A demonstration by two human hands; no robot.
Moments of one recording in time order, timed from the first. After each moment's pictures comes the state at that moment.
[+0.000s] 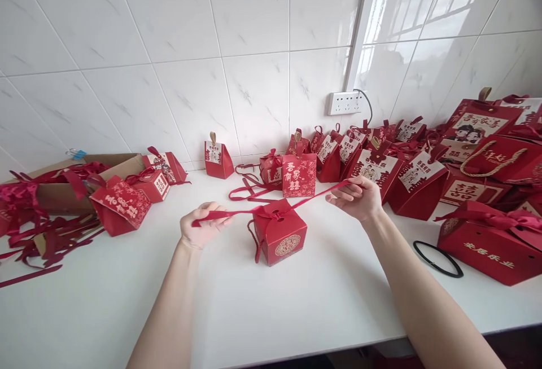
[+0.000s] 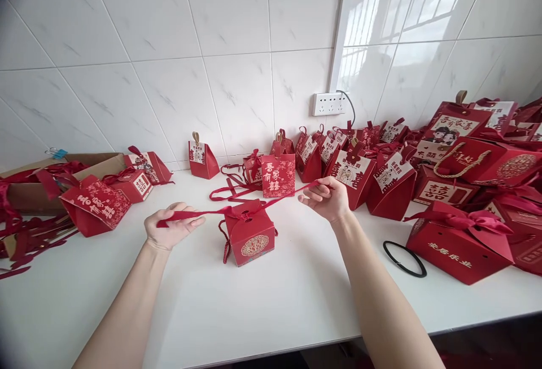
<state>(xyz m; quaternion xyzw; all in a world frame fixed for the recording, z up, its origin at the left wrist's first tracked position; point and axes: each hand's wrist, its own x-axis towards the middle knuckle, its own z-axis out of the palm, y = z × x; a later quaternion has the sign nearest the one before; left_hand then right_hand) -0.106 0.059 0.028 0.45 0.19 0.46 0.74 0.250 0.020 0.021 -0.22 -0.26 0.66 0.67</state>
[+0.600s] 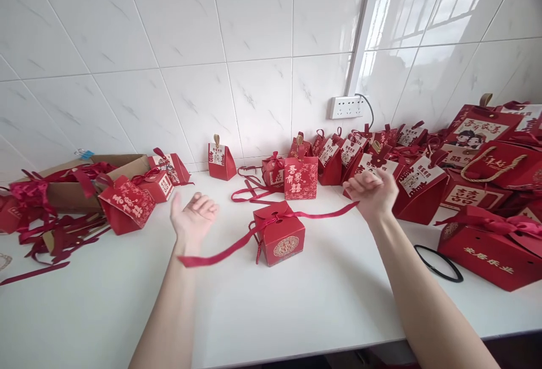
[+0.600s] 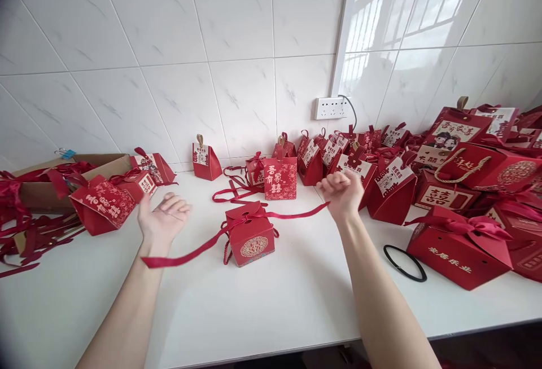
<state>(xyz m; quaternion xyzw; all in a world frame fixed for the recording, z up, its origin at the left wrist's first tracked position) -0.109 0.061 0.040 0.34 0.21 0.66 0.63 0.252 0.020 0.032 -0.30 -0.35 0.42 0.78</state>
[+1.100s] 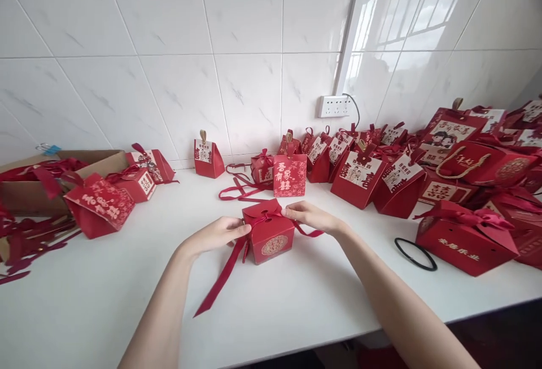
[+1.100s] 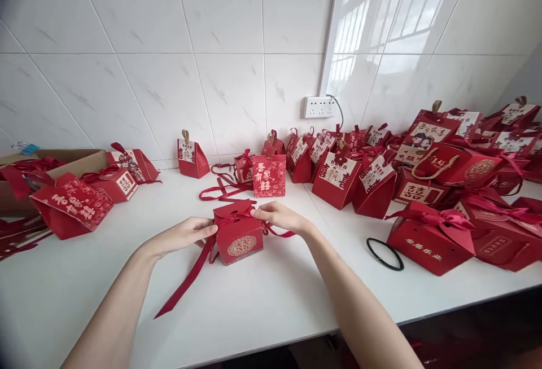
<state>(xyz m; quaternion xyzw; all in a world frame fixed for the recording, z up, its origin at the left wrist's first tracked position) -0.070 0.036 0.041 0.72 0.43 0.13 0.53 0.187 0.014 0.021 -0.41 -0.67 0.54 0.32</state>
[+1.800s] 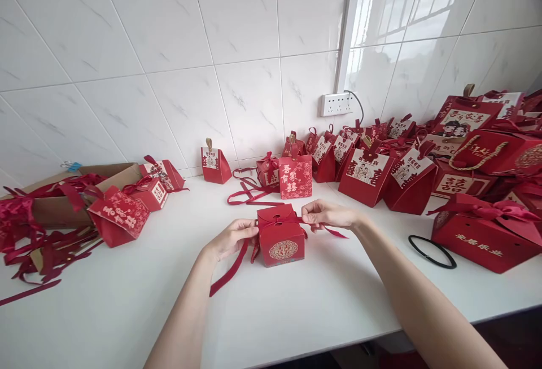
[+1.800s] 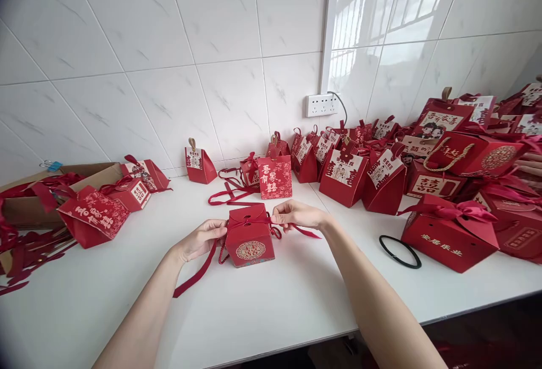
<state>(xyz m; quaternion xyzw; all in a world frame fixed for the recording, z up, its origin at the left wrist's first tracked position) -0.063 0.048 0.012 0.60 0.30 0.22 0.70 0.211 0.012 0.029 -0.37 -0.64 0.60 0.29</state>
